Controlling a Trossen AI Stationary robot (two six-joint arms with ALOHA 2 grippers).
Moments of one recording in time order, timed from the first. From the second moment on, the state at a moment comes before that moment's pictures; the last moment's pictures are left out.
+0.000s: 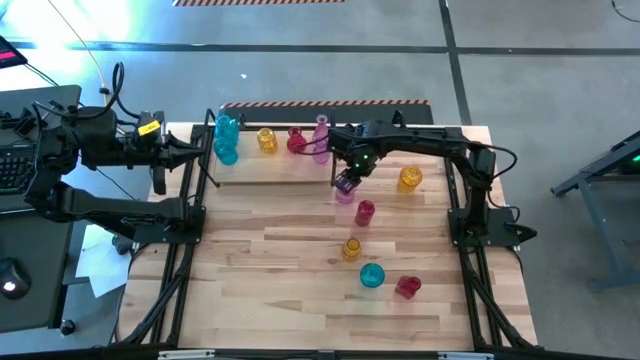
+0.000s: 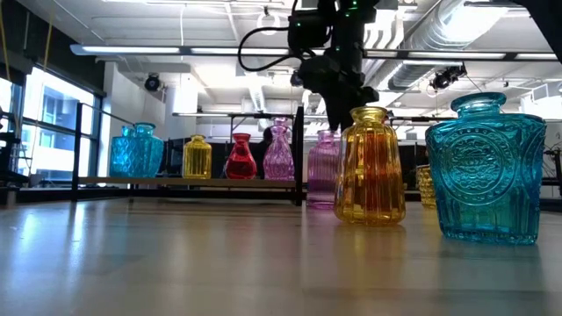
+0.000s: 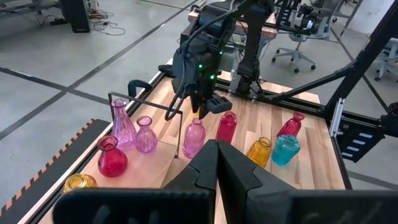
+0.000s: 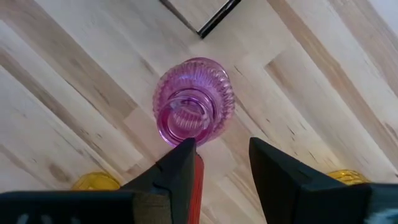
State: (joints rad) left arm 0.22 0.72 1.48 -1.10 -0.03 -0.13; right arm -0.30 1.92 1.72 -1.25 -0.04 0.43
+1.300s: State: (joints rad) left arm 0.22 0.72 1.48 -1.10 -0.04 -0.15; right arm -0.28 1.97 1.73 -1.23 -0.05 0.42
